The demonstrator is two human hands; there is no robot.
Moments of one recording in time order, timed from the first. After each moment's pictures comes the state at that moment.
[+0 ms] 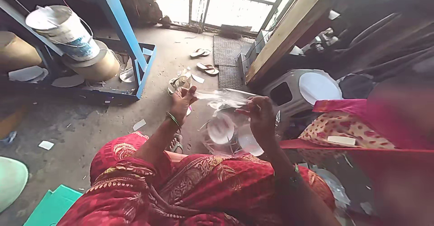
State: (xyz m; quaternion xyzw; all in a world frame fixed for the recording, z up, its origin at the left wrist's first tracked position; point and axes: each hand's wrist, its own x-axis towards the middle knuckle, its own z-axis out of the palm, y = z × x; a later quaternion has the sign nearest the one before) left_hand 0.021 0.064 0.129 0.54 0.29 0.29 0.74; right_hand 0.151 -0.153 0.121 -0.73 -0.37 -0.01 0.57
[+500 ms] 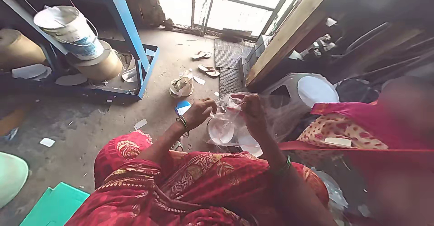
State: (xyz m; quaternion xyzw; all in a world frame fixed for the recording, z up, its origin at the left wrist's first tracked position) left_hand 0.019 0.063 0.109 0.87 -0.06 0.21 0.44; right_hand 0.158 -0.136 0.119 -0.62 -0.46 0.12 0.62
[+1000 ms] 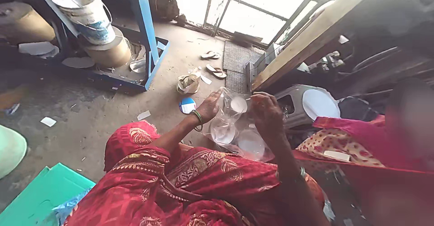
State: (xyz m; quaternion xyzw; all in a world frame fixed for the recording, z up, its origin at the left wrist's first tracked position) left_hand 0.018 0.060 0.111 0.88 0.07 0.18 0.43; right_hand 0.133 -0.133 0.168 -0.81 -0.49 -0.07 0.32
